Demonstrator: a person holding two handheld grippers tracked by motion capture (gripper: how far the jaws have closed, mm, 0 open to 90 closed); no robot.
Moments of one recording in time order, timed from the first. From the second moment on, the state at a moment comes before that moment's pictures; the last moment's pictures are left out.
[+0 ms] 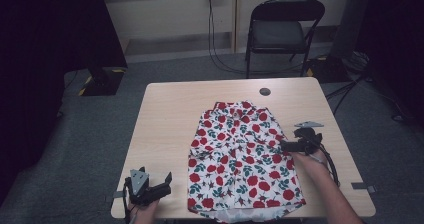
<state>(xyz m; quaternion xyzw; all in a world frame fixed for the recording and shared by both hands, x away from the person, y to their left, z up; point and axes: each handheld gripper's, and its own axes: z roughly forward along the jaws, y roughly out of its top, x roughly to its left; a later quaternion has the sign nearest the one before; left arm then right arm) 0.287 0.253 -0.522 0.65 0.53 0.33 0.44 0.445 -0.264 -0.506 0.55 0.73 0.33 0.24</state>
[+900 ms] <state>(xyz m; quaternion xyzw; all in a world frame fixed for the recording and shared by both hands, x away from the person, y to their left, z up) 0.288 0.253 -0.522 0.65 0.53 0.33 0.44 0.411 -0.280 -0.473 0.50 0.72 0.40 0.27</state>
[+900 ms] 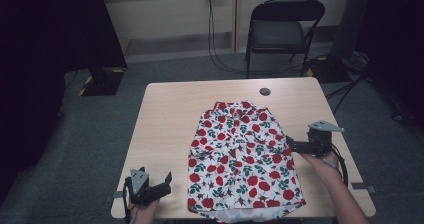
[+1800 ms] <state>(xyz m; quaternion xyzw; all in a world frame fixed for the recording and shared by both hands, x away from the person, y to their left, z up) 0.289 0.253 -0.522 0.65 0.53 0.32 0.44 0.369 -0.303 -0.474 0.51 0.69 0.44 0.26</state>
